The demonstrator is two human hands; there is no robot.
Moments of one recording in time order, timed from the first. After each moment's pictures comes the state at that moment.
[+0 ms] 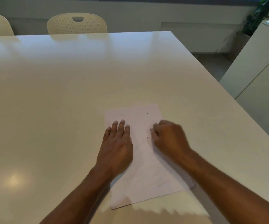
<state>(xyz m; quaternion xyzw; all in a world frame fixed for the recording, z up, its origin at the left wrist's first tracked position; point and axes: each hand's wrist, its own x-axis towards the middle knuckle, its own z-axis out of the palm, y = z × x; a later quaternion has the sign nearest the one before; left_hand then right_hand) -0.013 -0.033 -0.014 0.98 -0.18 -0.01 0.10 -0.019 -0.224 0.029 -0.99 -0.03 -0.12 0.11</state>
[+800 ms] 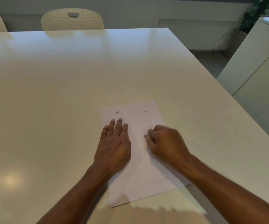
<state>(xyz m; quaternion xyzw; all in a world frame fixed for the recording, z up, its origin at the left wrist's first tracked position) -0.011 -0.032 -0.016 0.98 -0.18 0.00 0.10 -0.039 -0.221 0.026 -0.99 -0.07 -0.08 0.13</state>
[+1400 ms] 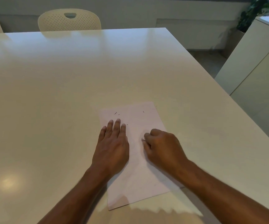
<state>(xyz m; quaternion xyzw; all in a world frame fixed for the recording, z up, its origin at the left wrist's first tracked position) -0.012 -0.032 -0.017 0.98 -0.18 0.00 0.10 -0.051 -0.212 0.026 -0.98 -0.08 -0.10 0.13</state>
